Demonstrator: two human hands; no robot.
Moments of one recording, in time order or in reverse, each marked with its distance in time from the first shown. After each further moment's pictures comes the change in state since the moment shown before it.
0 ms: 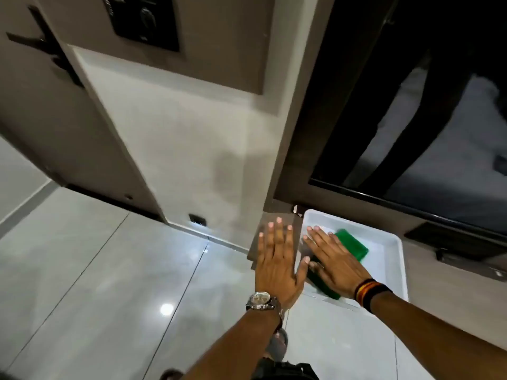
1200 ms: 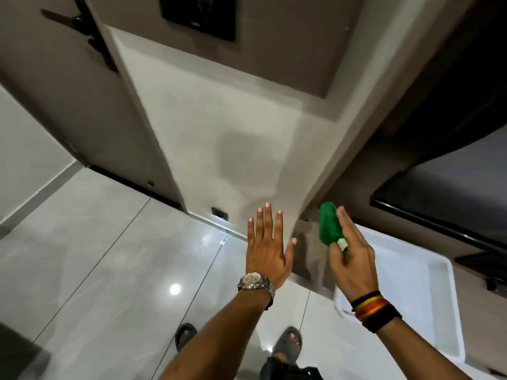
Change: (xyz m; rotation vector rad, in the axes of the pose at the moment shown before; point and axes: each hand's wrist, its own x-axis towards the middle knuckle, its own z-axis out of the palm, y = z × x) left_hand 0.048 -0.113 -0.041 0.069 0.001 -0.118; right_hand 0.078 -0.123 -0.072 0.638 0.476 0.448
